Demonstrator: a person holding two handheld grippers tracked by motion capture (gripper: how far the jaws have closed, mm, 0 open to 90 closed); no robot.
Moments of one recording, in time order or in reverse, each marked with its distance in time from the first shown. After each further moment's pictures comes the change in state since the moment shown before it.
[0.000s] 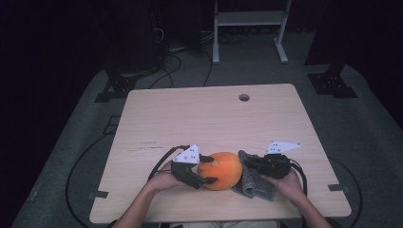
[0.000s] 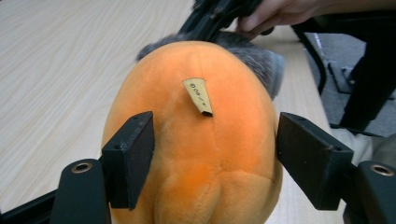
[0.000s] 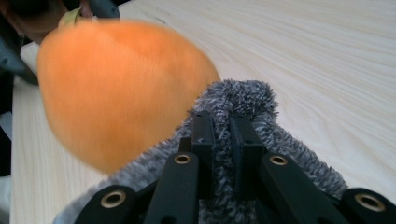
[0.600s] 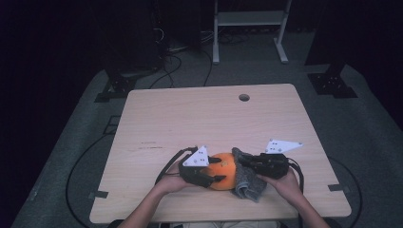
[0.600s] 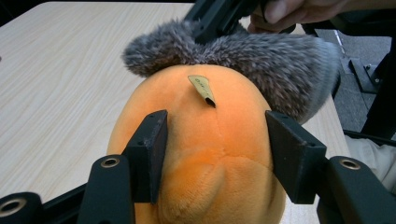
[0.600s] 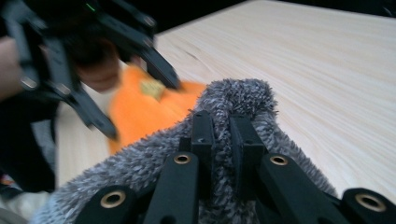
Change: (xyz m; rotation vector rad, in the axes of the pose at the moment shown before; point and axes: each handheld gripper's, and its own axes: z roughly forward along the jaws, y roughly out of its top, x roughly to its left) left arm -0.013 0.014 0.016 -0.002 0.061 0.034; right arm 0.020 0.019 -0.006 -0.087 0.060 -0.048
